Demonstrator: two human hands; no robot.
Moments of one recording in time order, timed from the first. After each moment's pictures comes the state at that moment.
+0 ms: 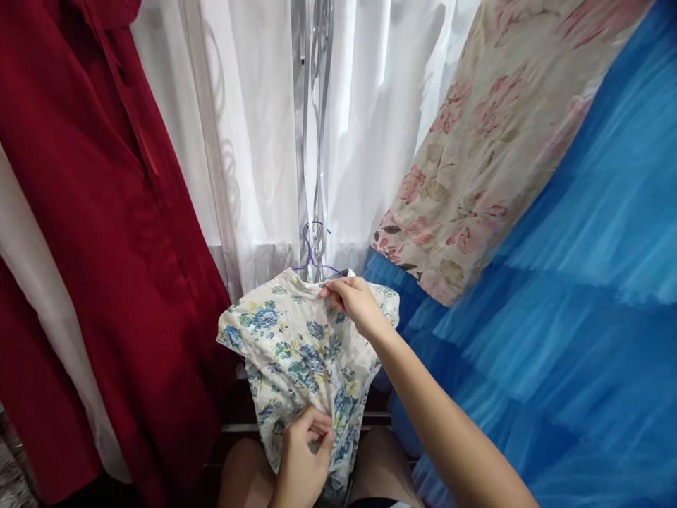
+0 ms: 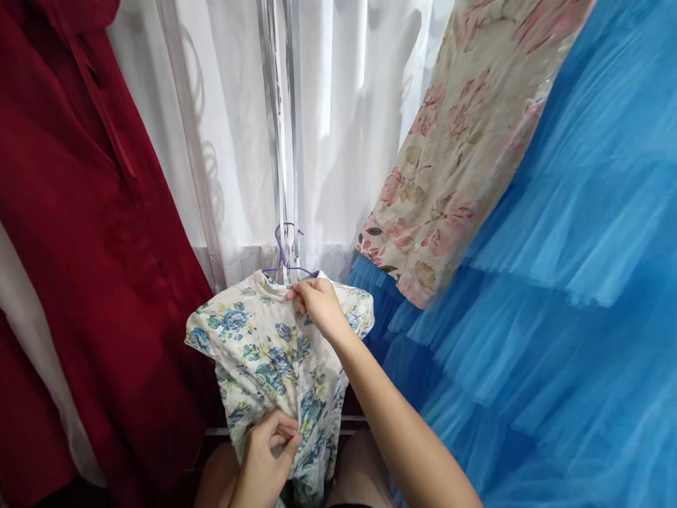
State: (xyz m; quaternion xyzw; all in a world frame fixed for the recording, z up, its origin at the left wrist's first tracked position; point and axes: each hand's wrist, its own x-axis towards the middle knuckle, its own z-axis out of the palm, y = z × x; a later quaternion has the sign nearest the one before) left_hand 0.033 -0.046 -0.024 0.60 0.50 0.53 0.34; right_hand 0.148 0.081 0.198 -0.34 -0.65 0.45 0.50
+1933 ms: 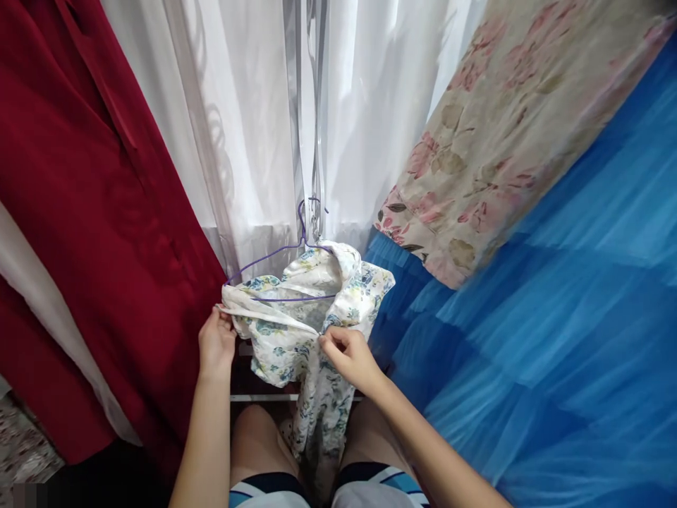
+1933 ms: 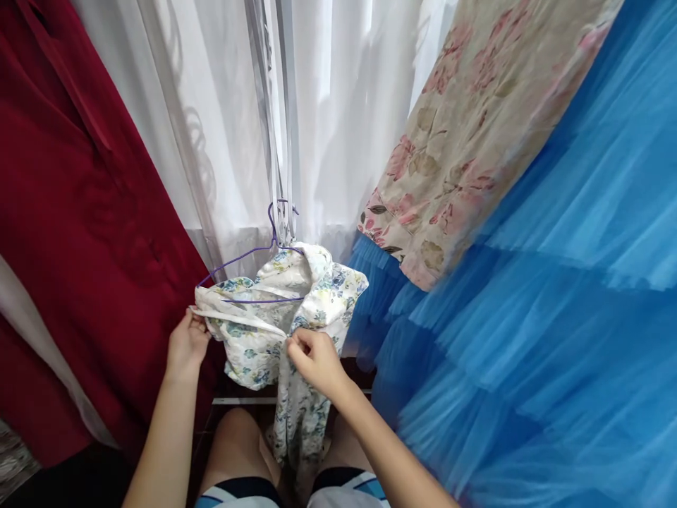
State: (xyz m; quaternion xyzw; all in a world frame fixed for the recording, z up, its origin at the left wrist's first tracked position) left_hand -0.122 0.076 0.065 0.28 0.45 0.79 0.30; right_hand 0.166 0.053 0.066 -0.39 -0.76 0.31 0.42
